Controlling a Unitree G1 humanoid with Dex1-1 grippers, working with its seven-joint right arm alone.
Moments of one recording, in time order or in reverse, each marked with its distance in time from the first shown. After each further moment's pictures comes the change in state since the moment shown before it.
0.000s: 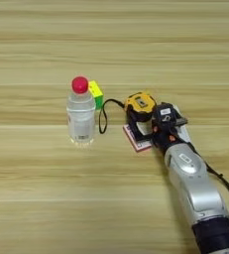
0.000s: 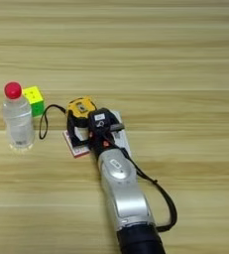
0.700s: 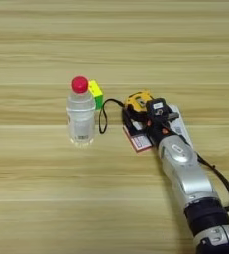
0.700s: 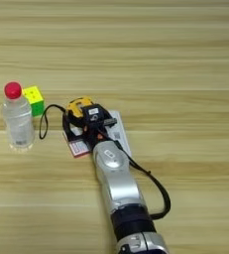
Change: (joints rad) arm -0.120 0.015 -0.017 0.197 0.004 -0.056 0.018
